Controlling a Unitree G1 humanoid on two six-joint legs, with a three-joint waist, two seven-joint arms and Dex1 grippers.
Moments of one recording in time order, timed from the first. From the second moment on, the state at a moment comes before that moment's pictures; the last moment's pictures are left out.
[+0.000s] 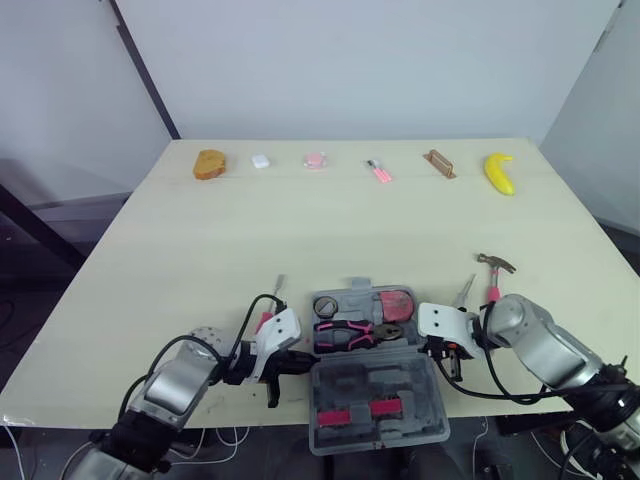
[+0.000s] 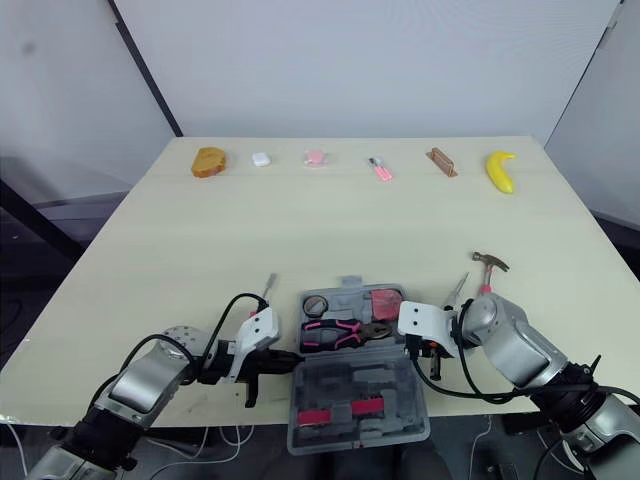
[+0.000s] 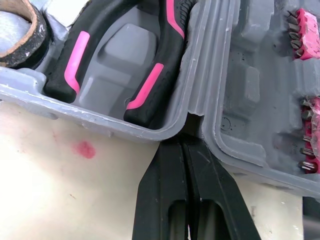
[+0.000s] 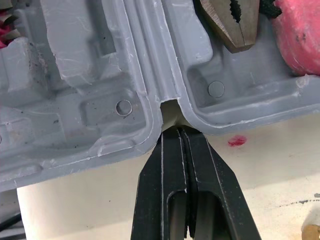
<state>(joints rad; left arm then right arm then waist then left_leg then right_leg) -0.19 0.69 -0.26 0.01 -0.18 0.39 -1.11 -0.45 -0.73 0.55 -0.17 -0.08 0.66 1.09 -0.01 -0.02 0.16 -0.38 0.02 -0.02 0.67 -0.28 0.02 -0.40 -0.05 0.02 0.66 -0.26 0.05</state>
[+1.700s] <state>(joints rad) -0.41 0.56 -0.26 0.21 -0.04 0.38 -1.12 -0.49 -0.65 0.44 0.01 -0.14 0.60 1.05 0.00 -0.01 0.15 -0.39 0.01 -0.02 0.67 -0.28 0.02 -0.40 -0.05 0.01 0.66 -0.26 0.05</state>
